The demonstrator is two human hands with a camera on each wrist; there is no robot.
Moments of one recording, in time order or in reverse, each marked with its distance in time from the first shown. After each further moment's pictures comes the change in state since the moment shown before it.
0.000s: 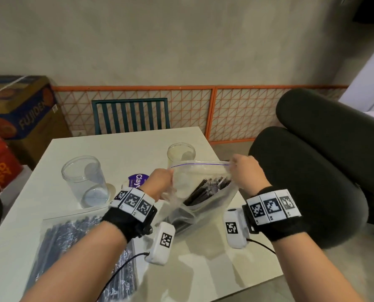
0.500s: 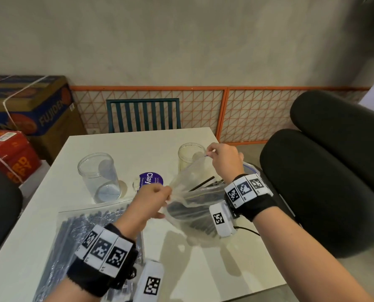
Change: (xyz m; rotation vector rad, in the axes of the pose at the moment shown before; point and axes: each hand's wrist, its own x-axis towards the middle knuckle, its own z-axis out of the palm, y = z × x) left_hand -0.077 -0.017 -0.031 -0.010 0.123 0.037; right_hand 0.027 -0.051 0.038 0.073 0.157 -0.264
